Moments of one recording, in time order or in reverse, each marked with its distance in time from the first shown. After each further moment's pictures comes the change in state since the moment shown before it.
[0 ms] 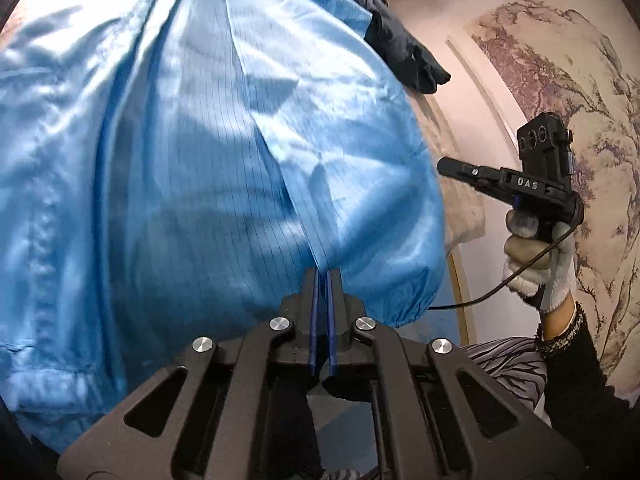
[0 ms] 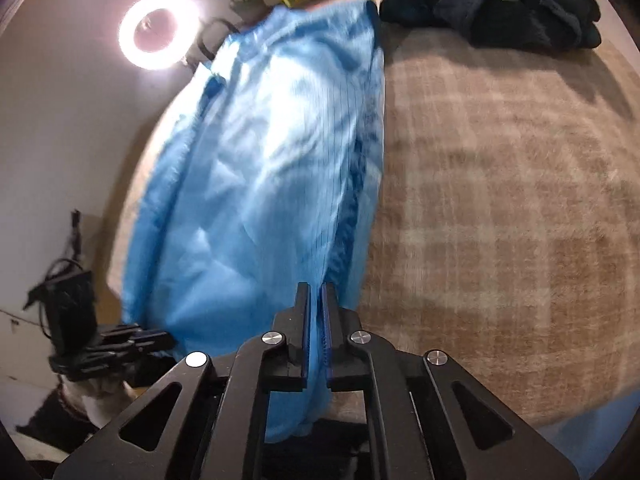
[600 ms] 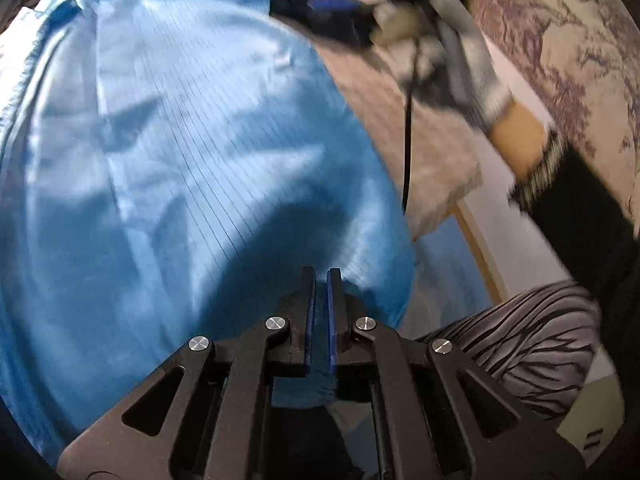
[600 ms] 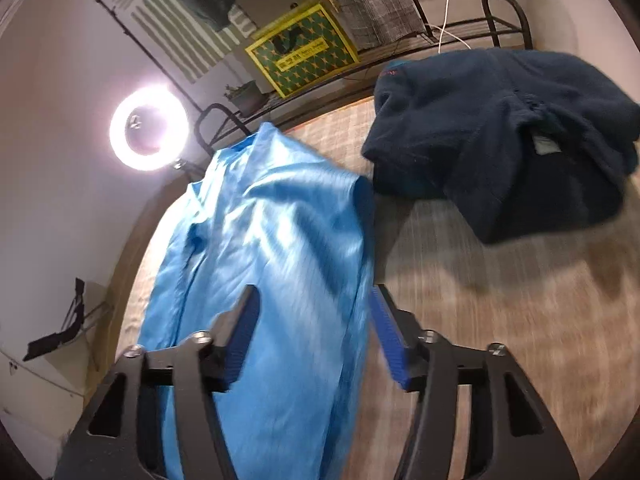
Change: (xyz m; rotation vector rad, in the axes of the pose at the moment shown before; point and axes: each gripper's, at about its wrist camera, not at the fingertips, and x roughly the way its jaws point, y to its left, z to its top) left arm 0.066 -0.074 0.009 0.278 0.092 0.037; right arm 0.037 -0.038 0.163 0.058 -0.239 0.019
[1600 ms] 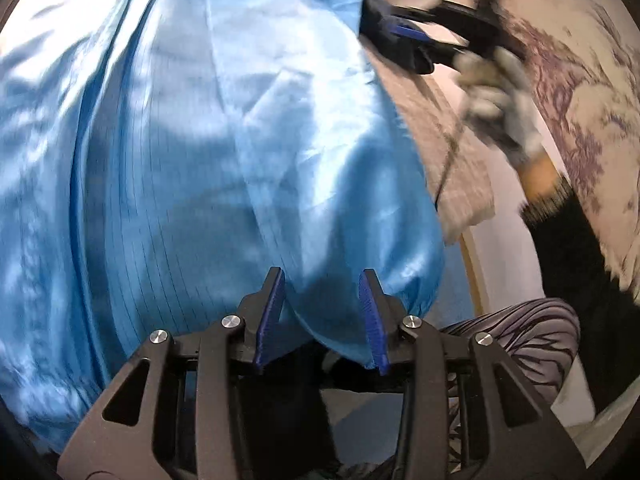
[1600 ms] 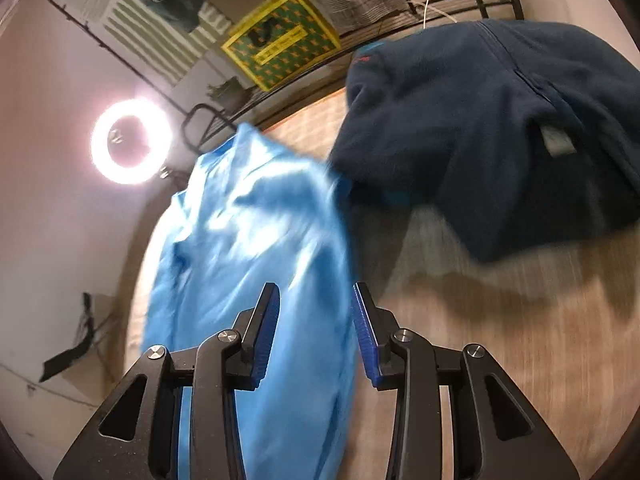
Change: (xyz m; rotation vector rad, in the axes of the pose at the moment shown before) left arm -0.060 0.064 -0.039 -0.226 -0.034 -0.011; right arm -0.023 -0.004 -0.012 0.053 0.060 0.028
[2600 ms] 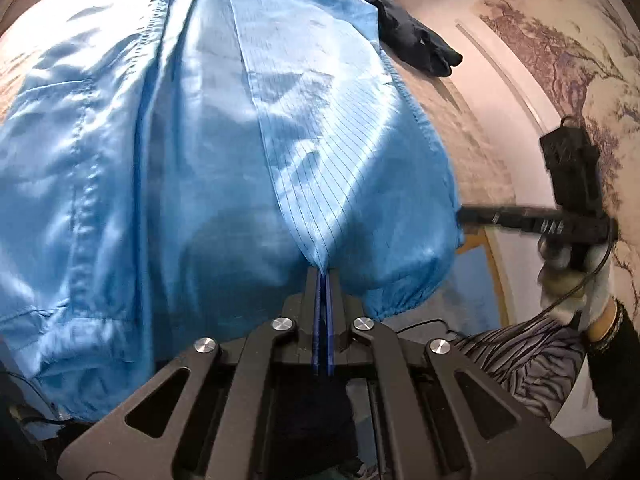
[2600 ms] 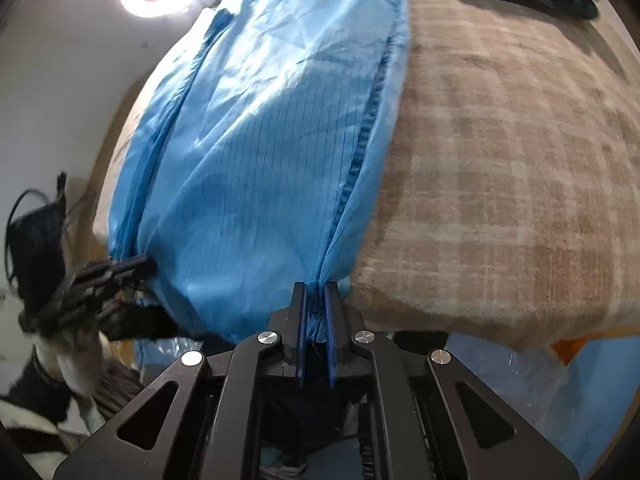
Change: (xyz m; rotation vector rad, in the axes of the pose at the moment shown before) left arm -0.015 -0.011 -0.022 0.032 -0.052 0.127; right arm -0.036 0.054 -0.224 -0.143 0.308 -0.126
